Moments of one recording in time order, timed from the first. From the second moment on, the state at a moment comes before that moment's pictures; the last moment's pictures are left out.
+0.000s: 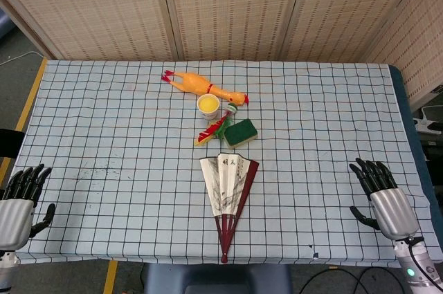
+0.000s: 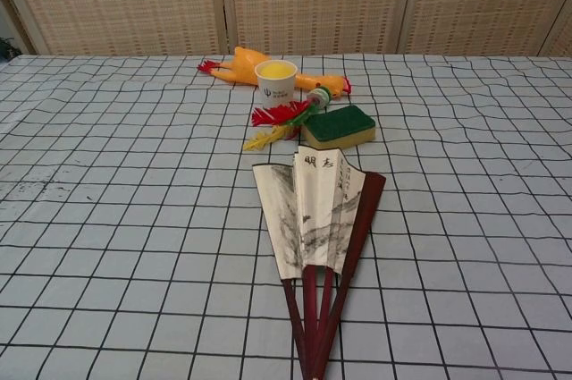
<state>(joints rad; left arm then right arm) -0.08 -1.17 -0.04 -1.55 1.56 1.56 0.08 0.11 -1.16 0.00 -1.56 -1.65 1.48 0.00</state>
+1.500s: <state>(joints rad) -0.10 -1.17 -0.05 -1.57 1.51 1.50 0.07 0.56 -1.78 0.04 -1.08 -1.73 1.09 -0.15</state>
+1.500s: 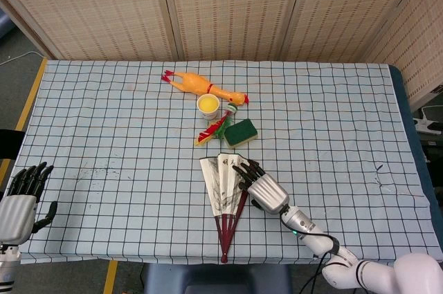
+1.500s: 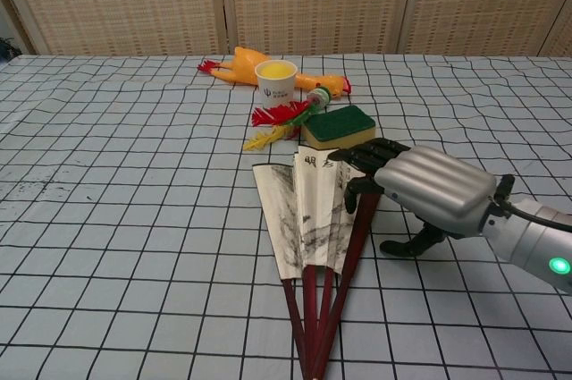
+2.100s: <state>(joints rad) -0.11 -1.16 -0.05 -1.56 1.51 1.49 0.05 0.62 -1.84 0.04 -1.04 -1.69 1.08 -0.16</state>
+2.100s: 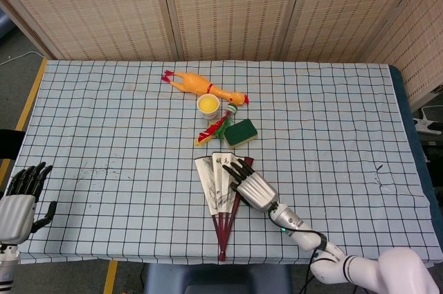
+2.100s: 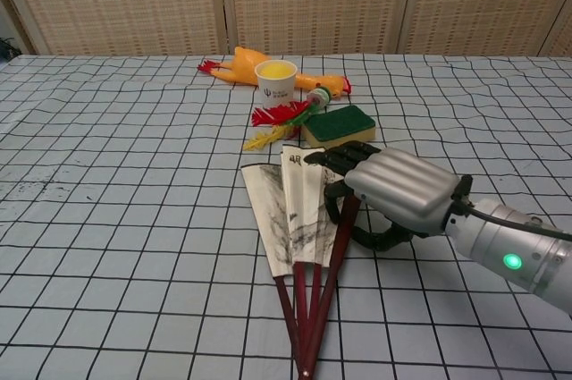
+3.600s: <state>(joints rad) -0.32 -1.57 -0.09 -1.16 1.57 1.35 -0.62 1.02 -1.88 0.58 -1.59 -0.64 0.94 -0.34</state>
